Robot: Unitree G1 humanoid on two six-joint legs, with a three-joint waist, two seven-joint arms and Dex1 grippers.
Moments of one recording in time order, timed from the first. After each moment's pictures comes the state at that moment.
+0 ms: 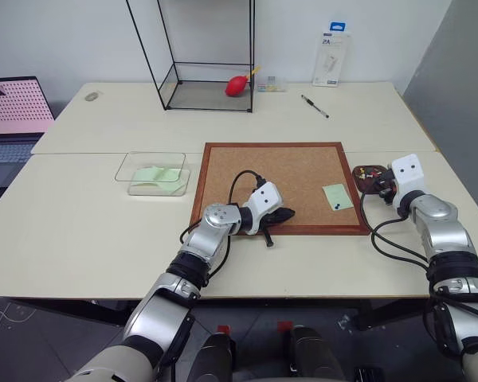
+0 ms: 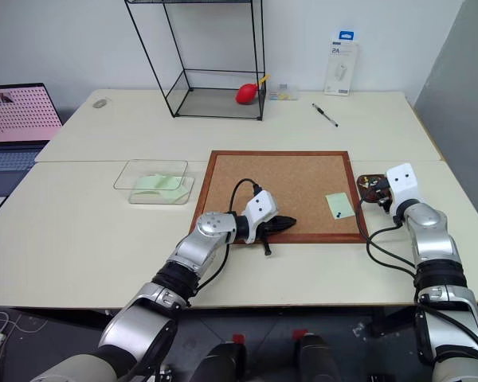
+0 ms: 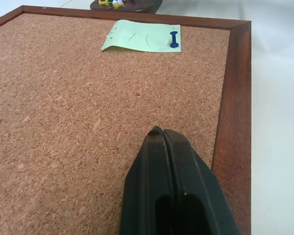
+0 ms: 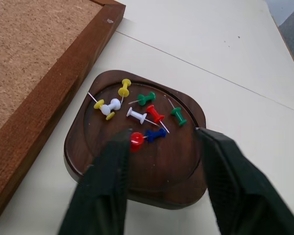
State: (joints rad) left arm -0.71 0.14 -0.29 0.63 0.01 0.02 -0.88; right arm -0.62 -0.58 -0.09 0.63 0.00 0.18 0.37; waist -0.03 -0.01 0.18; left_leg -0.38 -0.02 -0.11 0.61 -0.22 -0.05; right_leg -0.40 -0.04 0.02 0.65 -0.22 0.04
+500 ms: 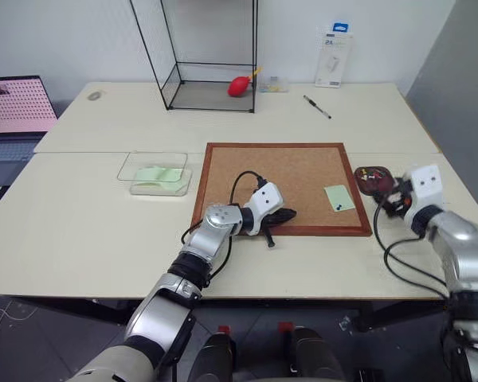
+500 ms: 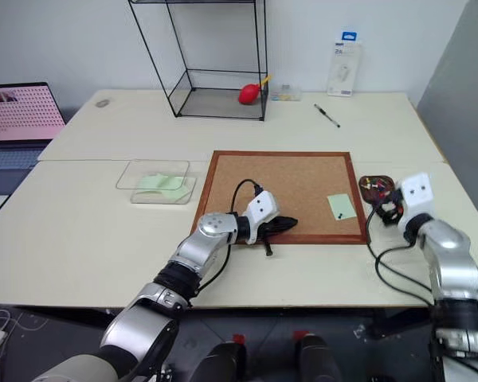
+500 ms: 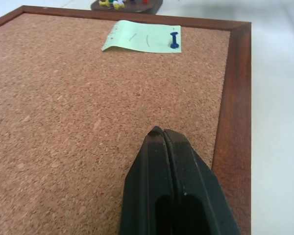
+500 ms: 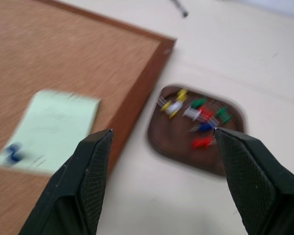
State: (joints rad) left arm -0.71 0.14 -0.29 0.64 0.01 0.02 -0.88; right arm -0.25 -0.58 -0.18 0.05 0.23 0.37 0.53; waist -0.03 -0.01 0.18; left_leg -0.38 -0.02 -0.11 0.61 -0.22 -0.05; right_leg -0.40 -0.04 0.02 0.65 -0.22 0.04
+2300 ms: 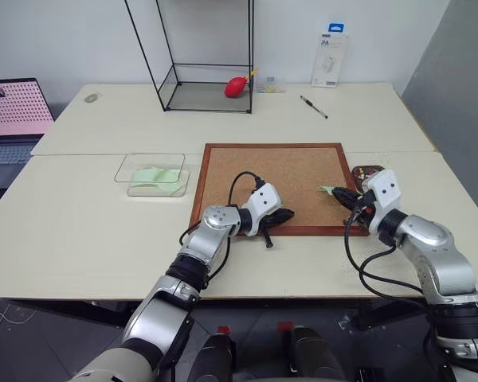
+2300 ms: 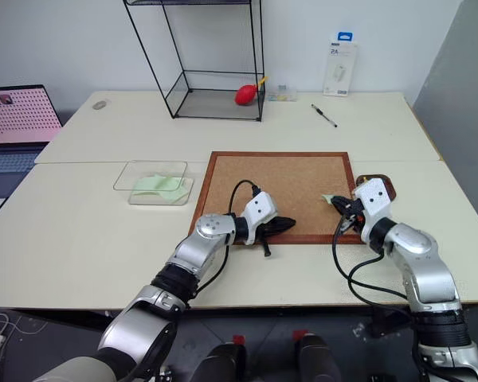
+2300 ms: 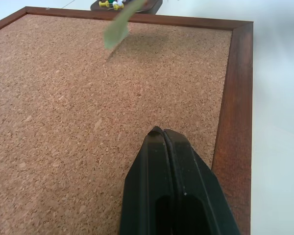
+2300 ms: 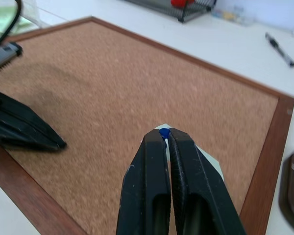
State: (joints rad) left arm -0.69 0.14 -0.29 0.62 0.01 0.02 -0.88; right arm -0.28 -0.54 -0.06 -0.14 0.25 0.38 0.61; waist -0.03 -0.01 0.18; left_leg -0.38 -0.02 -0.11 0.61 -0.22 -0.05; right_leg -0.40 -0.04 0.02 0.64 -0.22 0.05
